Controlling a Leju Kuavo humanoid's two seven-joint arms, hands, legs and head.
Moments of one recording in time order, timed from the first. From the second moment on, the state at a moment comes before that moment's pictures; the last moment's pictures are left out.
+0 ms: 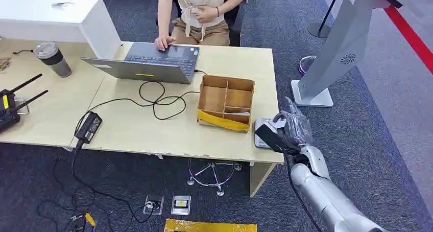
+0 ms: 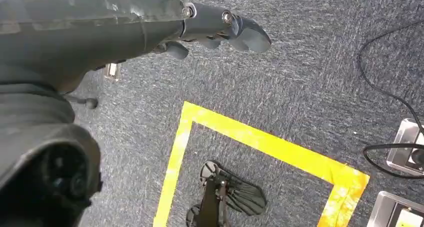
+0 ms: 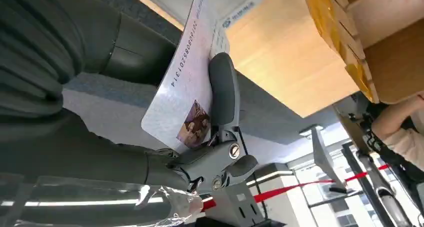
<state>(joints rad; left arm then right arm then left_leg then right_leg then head) -0.11 0.21 0.00 -0.16 0.30 0.04 0.09 -0.68 -0.07 0.66 -0.39 0.76 -0.58 -0.40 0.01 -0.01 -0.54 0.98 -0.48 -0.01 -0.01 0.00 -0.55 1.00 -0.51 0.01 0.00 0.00</state>
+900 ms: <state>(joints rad) -0.11 0.21 -0.01 -0.16 0.31 0.04 0.09 -0.64 -0.08 0.65 -0.40 0.77 -0.52 -0.39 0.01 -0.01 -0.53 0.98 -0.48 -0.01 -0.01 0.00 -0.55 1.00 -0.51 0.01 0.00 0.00</state>
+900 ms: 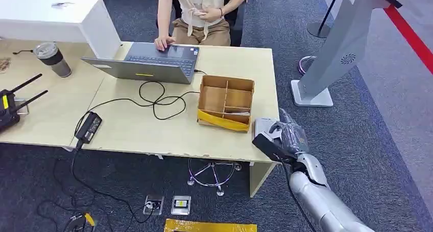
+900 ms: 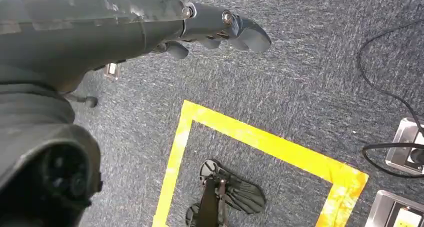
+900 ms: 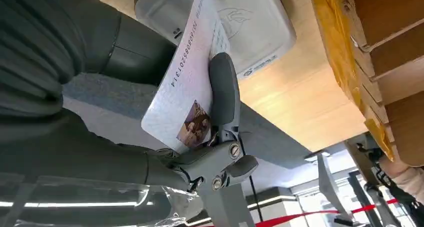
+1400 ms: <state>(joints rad) -0.11 0.21 -0.01 -0.16 0.32 0.04 0.09 -0.63 -0.08 0.65 -0.40 0.77 -0.51 -0.39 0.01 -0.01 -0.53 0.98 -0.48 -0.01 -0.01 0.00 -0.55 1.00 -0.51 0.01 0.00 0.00</state>
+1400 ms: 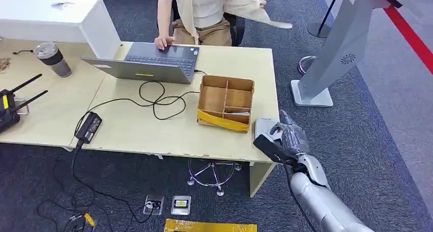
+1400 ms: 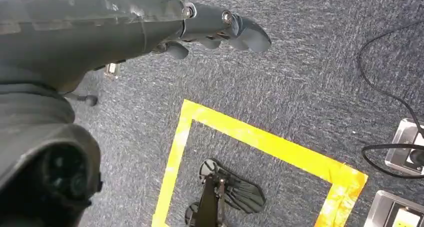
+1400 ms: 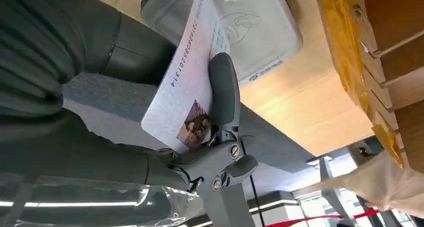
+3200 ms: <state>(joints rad) -0.11 0.21 -0.01 -0.16 0.34 0.04 0.08 -0.75 -0.09 0.65 -0.42 0.89 -0.45 -0.35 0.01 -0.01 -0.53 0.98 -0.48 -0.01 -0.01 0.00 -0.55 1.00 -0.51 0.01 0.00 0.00</state>
